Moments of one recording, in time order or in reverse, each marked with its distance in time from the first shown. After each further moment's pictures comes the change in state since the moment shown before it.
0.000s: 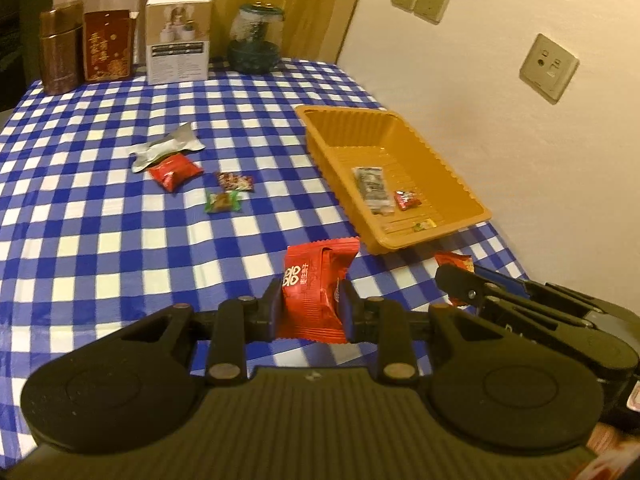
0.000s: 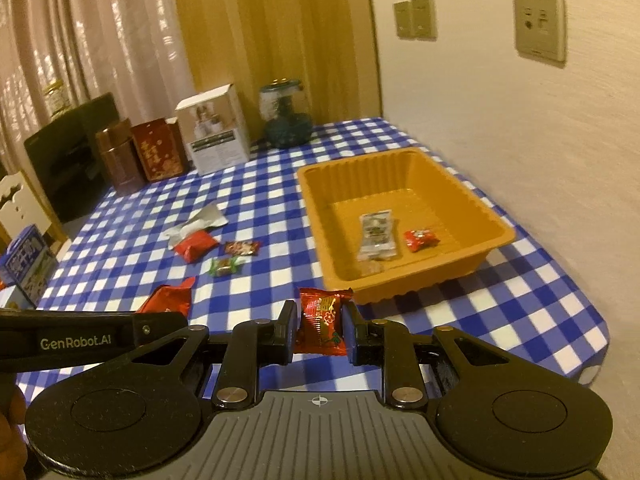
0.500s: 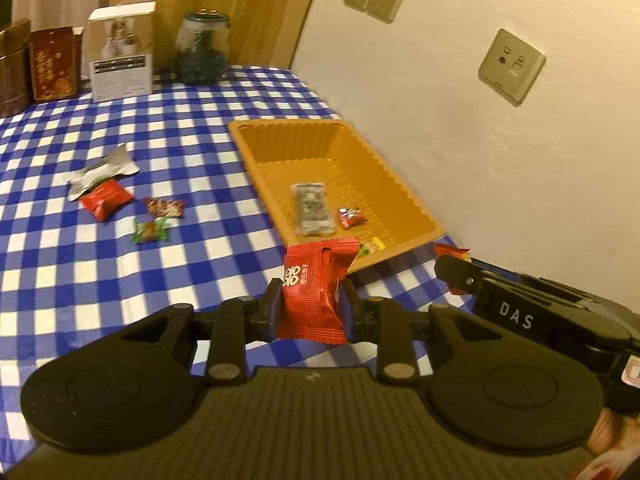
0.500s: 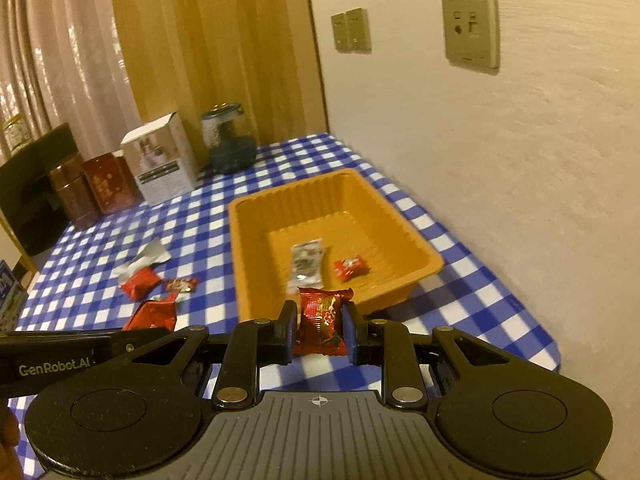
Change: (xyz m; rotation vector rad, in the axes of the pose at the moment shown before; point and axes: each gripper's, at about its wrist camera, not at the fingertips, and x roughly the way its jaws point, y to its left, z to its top) left arm 0.026 -0.053 0.028 0.037 -0.003 -0.085; right arm -0.005 -0.062 0.035 0.068 -0.028 -0.085
